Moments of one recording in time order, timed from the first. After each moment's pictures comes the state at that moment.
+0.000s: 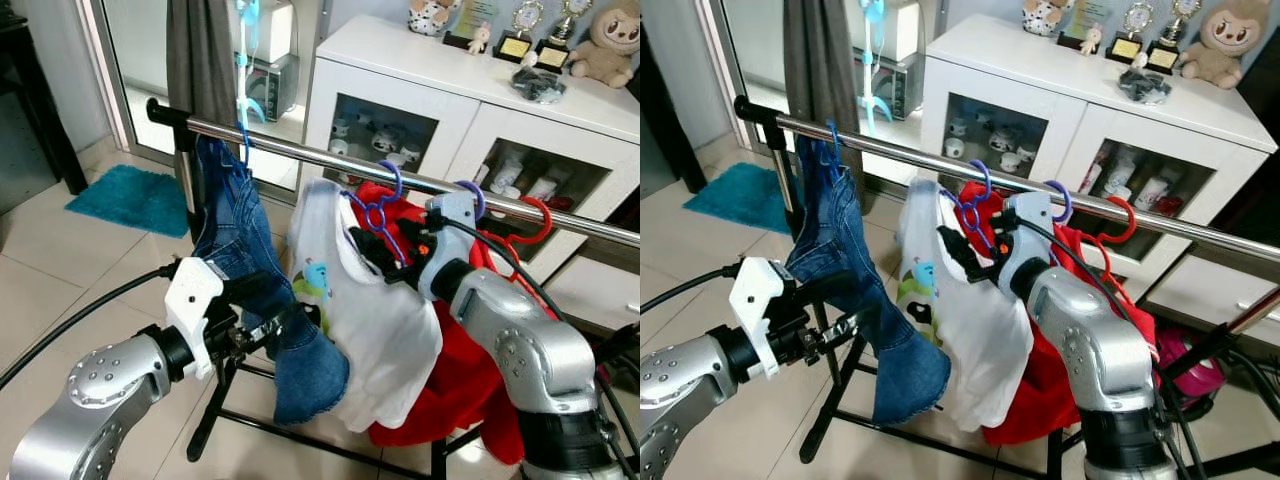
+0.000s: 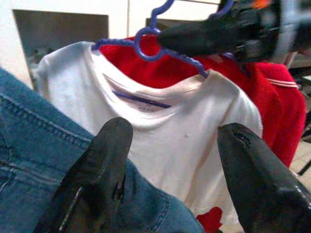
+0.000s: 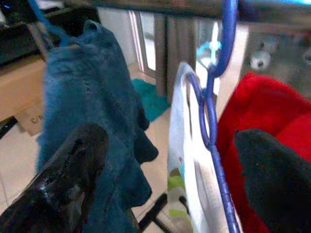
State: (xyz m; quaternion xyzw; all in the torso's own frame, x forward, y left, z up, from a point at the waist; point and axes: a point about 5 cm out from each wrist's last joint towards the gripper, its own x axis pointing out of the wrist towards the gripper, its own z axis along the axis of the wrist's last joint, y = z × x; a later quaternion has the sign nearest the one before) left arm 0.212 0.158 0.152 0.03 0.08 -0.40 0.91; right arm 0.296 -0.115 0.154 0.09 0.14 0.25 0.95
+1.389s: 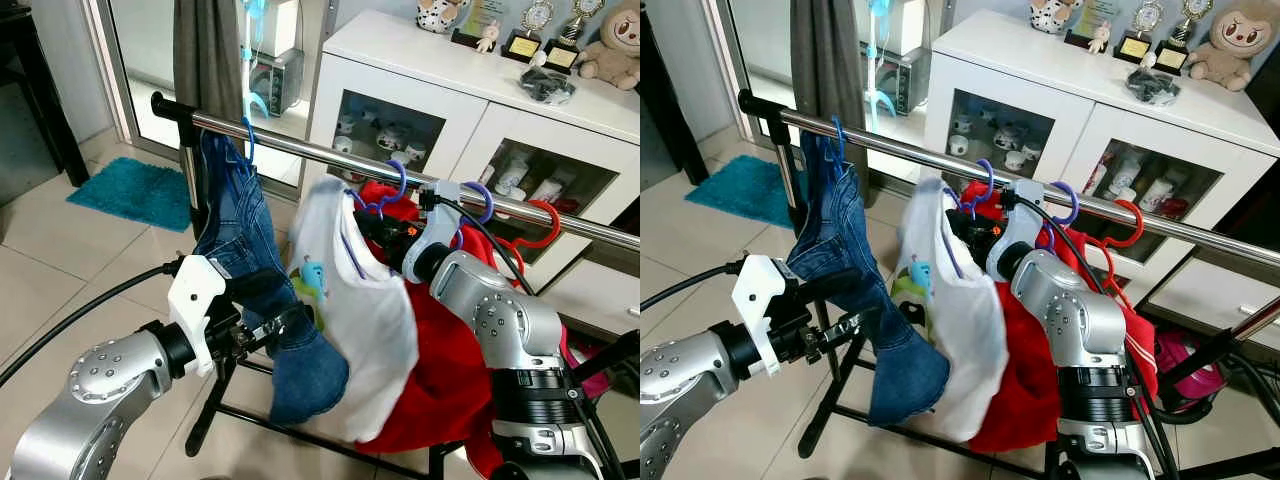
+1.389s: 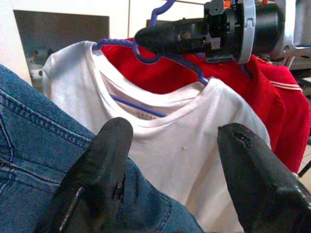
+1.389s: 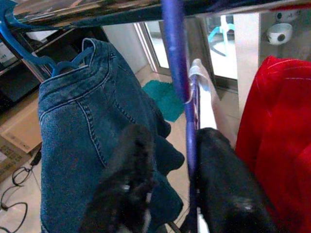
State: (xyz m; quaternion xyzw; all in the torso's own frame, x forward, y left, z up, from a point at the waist) left arm 0.214 0.157 0.154 0.04 0.08 -0.41 0.91; right arm 0.318 -0.110 0.151 0.20 0.15 0.25 0.93
